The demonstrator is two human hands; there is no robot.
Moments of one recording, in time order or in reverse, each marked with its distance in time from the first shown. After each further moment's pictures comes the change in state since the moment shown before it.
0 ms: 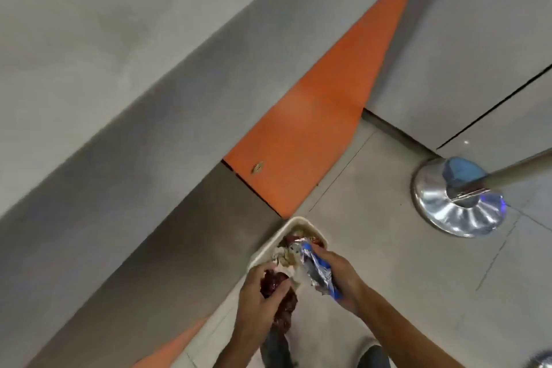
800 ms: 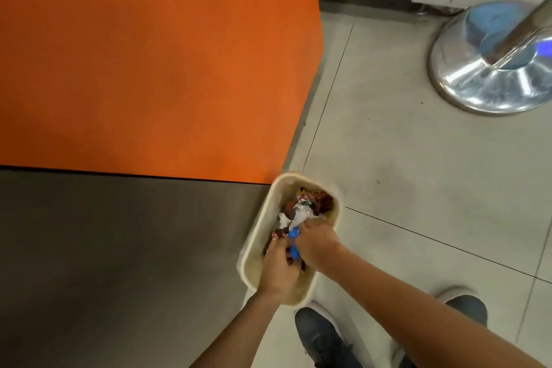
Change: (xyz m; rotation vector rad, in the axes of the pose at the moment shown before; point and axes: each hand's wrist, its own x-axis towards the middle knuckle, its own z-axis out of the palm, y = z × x) left_hand 0.174 -0.184 0.095 0.506 -0.303 -0.106; right_hand 0.211 0.096 -0.021 -2.033 0.028 -0.213
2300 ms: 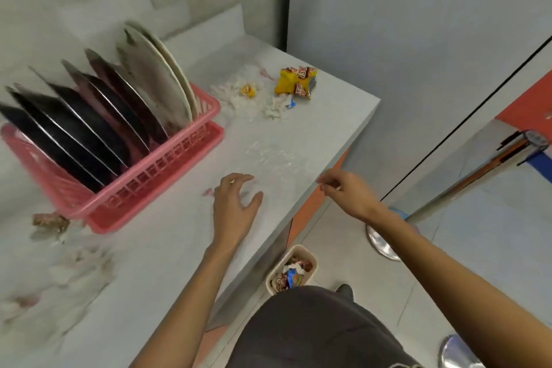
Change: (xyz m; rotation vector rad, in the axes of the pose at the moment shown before) left_hand -0.460 0.210 -0.450 -0.280 0.740 0.579; right_hand -0.472 -0.152 -0.490 0.558 0.765 -0.017
